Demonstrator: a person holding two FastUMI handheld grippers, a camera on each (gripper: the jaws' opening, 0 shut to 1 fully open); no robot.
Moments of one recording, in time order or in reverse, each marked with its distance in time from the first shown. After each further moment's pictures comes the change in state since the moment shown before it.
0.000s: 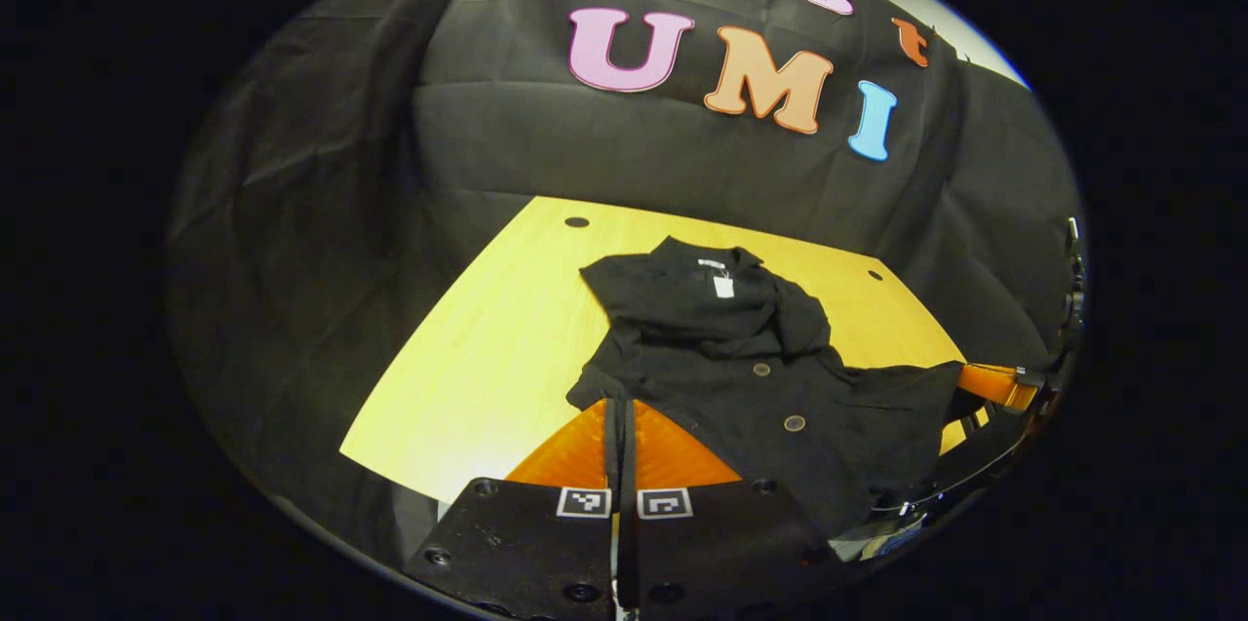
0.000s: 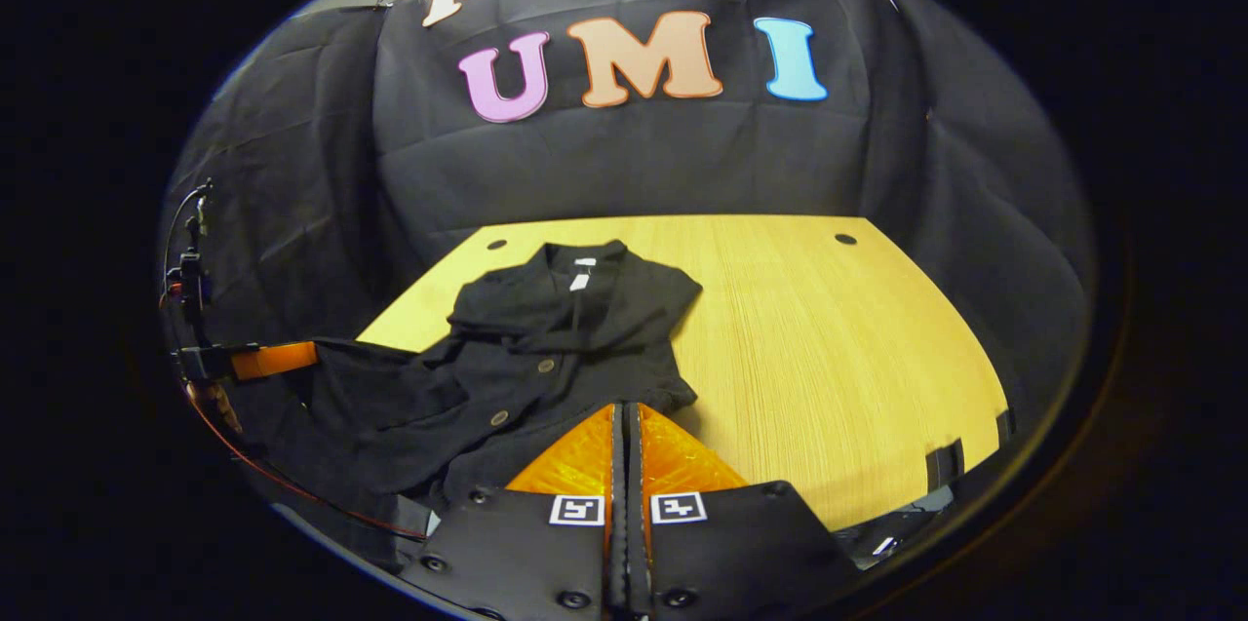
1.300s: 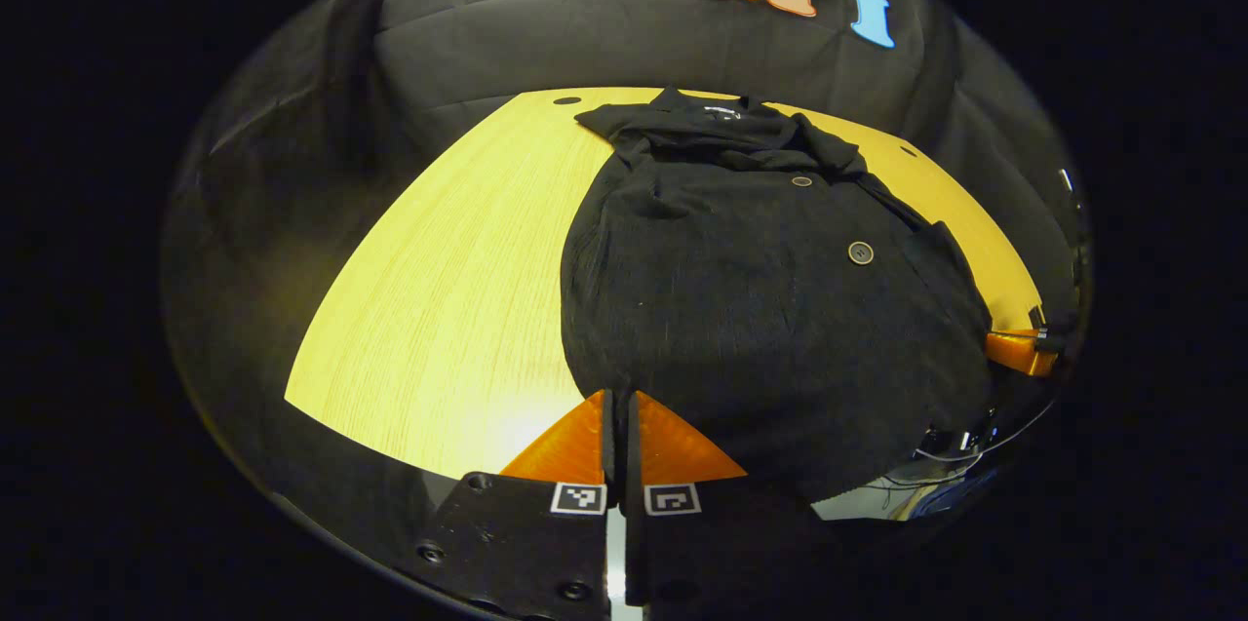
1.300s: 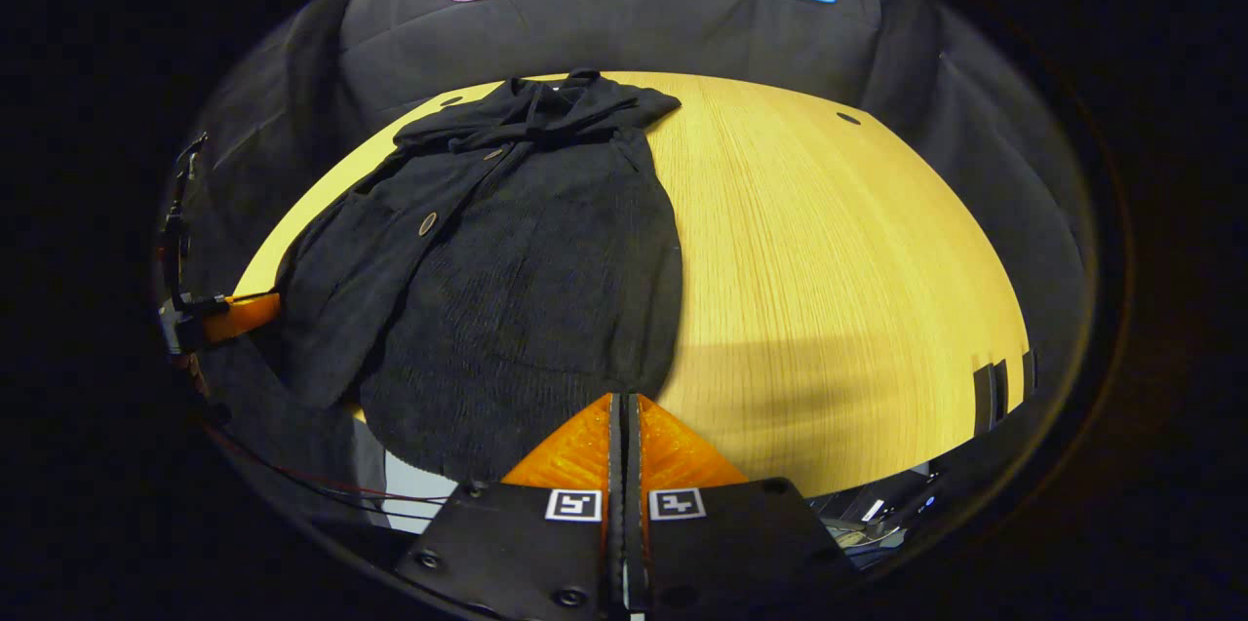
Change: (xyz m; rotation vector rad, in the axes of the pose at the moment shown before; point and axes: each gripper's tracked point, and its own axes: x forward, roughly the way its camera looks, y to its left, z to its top) left arm 0.041 0.017 -0.166 0.135 0.313 0.042; right arm 0.052 -0.036 -0.173 -0.015 0.411 -0.103
